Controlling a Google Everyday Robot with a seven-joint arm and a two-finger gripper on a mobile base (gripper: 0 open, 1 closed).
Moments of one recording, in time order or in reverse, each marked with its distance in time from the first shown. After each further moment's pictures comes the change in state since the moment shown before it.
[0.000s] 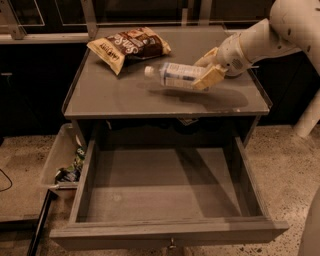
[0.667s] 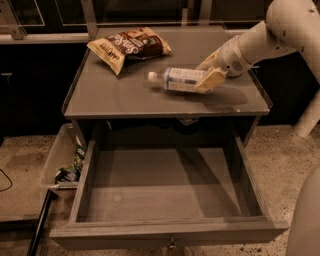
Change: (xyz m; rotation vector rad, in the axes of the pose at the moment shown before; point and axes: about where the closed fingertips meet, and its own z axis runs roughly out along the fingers) arm 0.018 -0.004 0.008 -0.018 0.054 0.017
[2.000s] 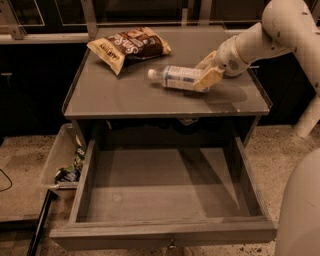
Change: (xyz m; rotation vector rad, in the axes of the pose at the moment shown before) arm 0.002 -0.015 0.010 0.010 -0.011 0.045
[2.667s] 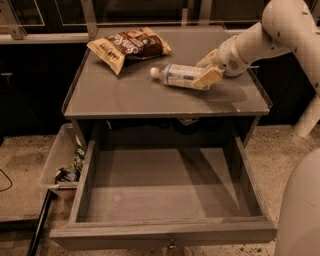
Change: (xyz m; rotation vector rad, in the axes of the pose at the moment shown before) arm 0.000 0.000 0.000 0.000 0.000 0.000
